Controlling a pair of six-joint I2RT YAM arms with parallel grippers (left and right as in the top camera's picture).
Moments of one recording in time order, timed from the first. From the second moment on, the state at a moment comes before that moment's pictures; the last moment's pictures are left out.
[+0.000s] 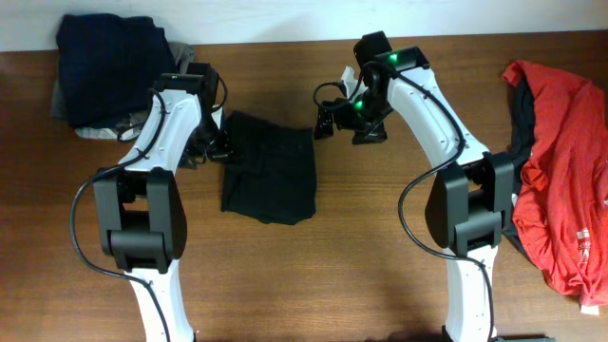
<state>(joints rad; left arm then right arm) -0.11 2.20 1.82 -1.21 0.03 -0.19 0.27 2.28 2.07 -1.24 -0.47 0.21</state>
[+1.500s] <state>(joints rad) -0.09 2.20 1.75 -1.32 0.21 -0.23 0.27 2.28 2.07 -1.22 -0.47 0.21</state>
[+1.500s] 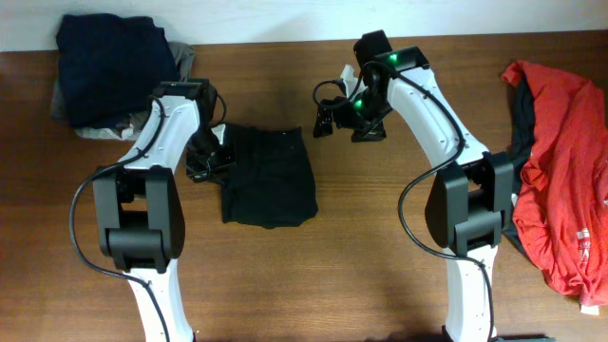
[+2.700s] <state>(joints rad) -0.11 2.20 1.86 -1.52 0.00 -0.22 0.31 2.28 2.07 -1.23 -0.48 0.12</state>
